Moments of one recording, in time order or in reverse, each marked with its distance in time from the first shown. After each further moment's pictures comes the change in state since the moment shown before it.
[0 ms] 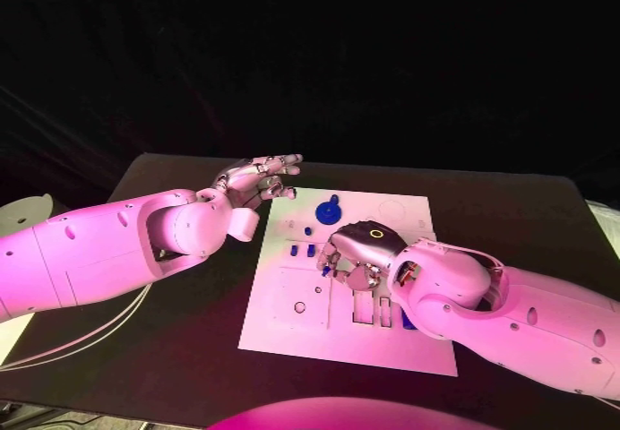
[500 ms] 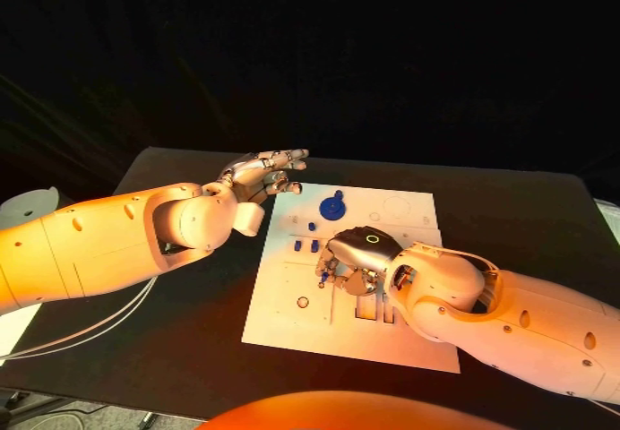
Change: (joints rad) left arm 0.000 0.002 0.000 0.002 0.000 0.003 0.000; left_hand 0.000 0.000 0.000 0.000 0.000 0.000 0.000 0.000 0.000 0.000 0.000 0.000 -0.001 0.000 0.000 0.000 0.000 0.000 0.000 0.000 0.000 0.000; right arm -0.023 0.029 -0.007 -0.025 -0.005 0.029 0.020; right_hand 0.000 0.000 0.003 -0.003 0.000 0.001 0.001 -0.005 0.001 0.003 0.004 -0.002 0.001 0.000 0.000 0.000 0.000 0.000 0.000 0.000 0.000 0.000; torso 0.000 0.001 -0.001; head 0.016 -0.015
